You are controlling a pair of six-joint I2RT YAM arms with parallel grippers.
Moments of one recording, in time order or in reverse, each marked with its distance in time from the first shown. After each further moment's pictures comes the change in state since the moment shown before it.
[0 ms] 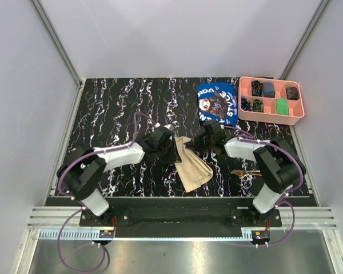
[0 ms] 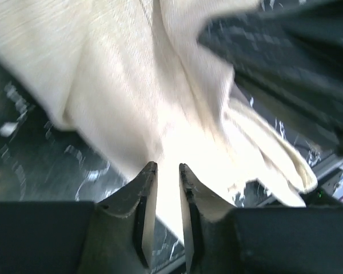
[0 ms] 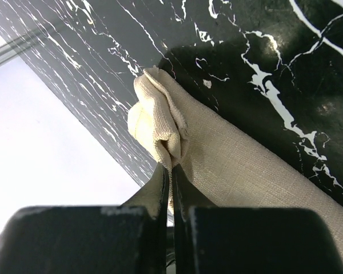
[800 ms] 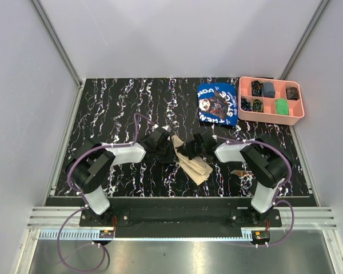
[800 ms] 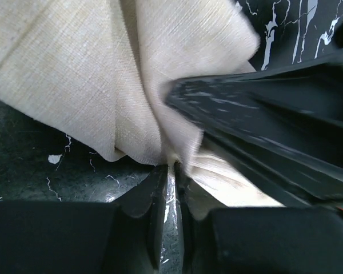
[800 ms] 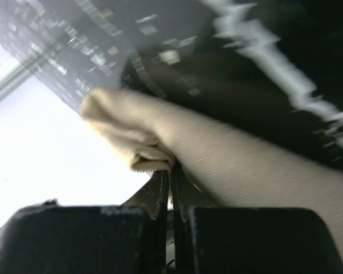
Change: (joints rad) left arm 0.052 0.064 -0.052 0.113 0.003 0.033; right arm 0.116 0.095 -0.006 0.116 0.065 0.258
